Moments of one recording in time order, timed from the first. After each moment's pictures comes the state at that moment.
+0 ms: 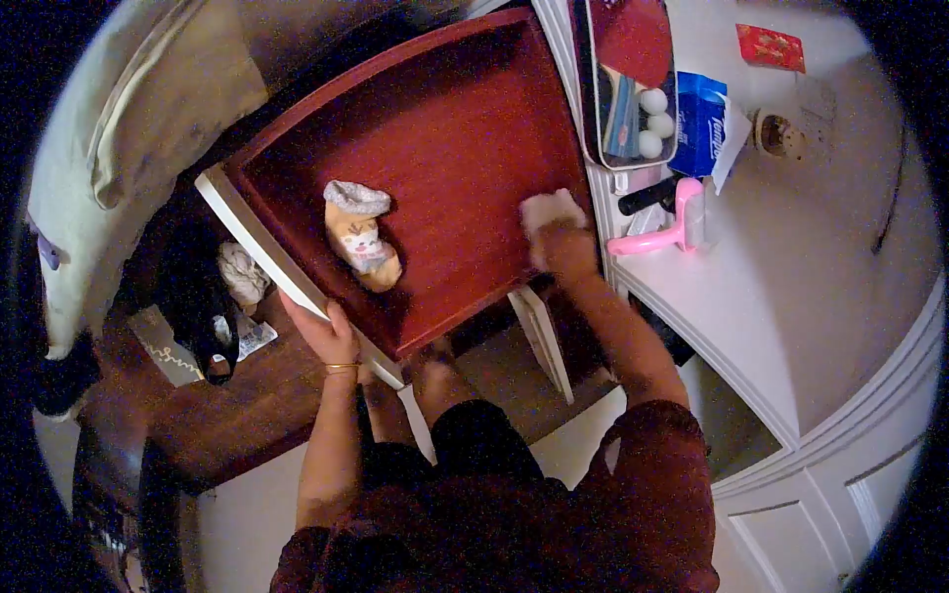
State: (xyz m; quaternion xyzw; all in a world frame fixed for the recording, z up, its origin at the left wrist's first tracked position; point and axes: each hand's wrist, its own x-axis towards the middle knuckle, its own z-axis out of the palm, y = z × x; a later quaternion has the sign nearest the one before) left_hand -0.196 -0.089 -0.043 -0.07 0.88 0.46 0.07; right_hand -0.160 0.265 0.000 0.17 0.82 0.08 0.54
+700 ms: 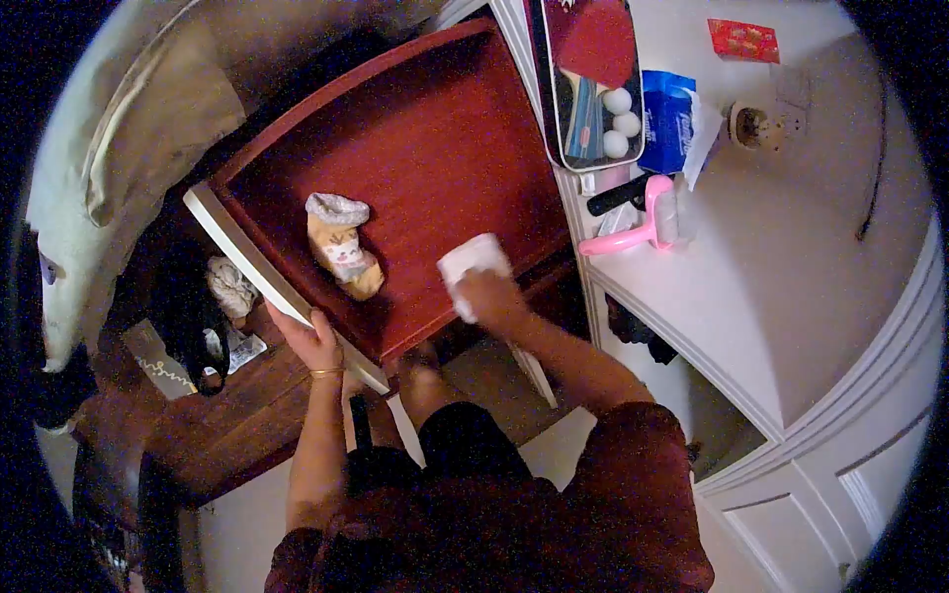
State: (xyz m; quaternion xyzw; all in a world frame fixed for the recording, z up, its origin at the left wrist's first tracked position) left_hand -0.192 -0.086 -0.045 -0.08 0.88 0.47 0.08; right_hand -0.097 0.205 -0.010 -0.04 0.92 -0.17 0.35
